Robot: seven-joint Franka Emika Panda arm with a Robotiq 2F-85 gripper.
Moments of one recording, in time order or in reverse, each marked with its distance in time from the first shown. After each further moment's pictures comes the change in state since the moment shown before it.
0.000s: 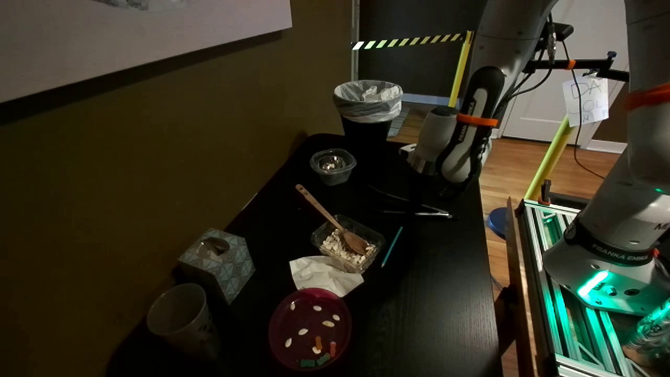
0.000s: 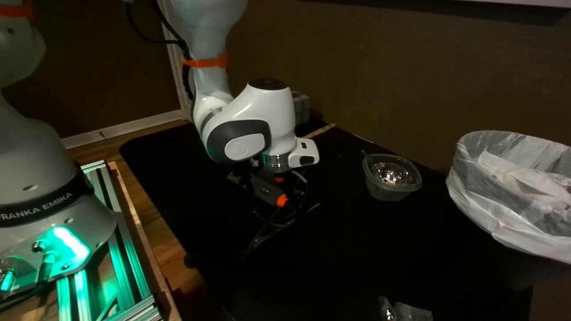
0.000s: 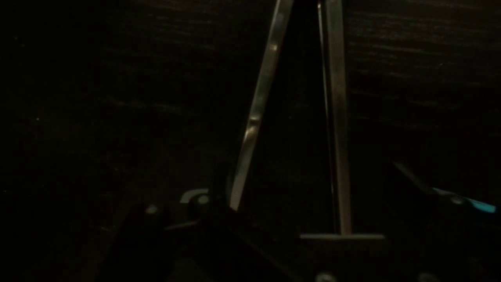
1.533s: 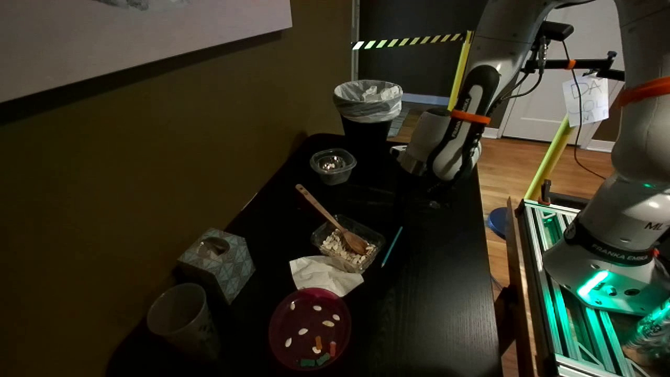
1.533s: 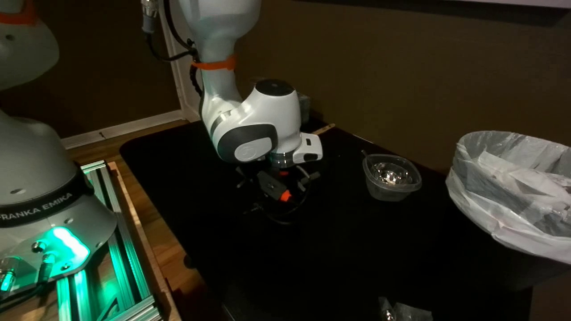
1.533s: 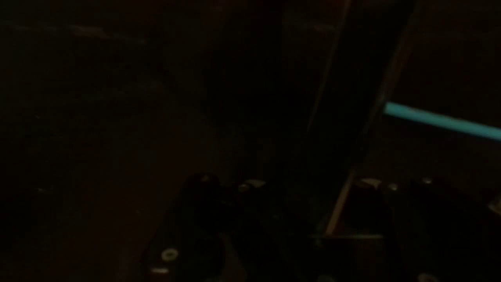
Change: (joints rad) arm -0.249 0.066 0.269 0.059 -0.019 0.029 0.039
